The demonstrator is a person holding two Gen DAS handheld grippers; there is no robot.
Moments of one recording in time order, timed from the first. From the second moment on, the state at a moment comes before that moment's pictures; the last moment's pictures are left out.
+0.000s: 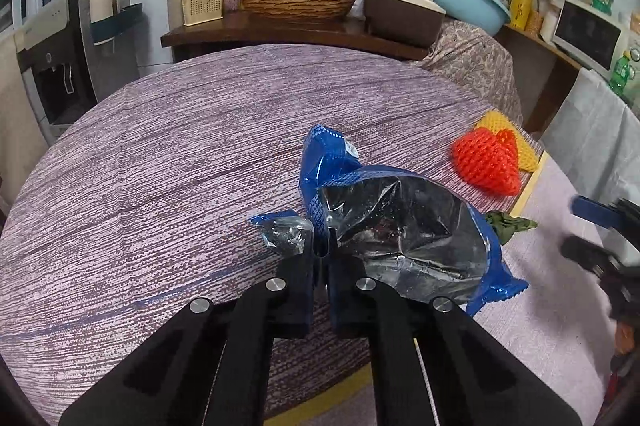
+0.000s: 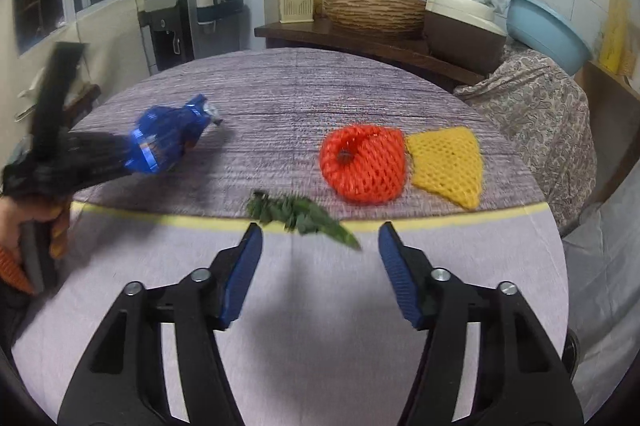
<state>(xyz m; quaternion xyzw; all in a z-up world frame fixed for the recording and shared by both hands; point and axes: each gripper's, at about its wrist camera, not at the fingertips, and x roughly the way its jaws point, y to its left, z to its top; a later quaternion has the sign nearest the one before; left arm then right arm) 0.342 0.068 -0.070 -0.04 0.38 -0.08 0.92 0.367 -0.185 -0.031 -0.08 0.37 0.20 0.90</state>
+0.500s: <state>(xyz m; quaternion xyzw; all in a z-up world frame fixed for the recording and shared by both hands) 0.329 0.065 -0.055 -0.04 0.34 -0.11 0.93 0.436 -0.148 -0.048 -0.10 0.39 0.15 0.90</state>
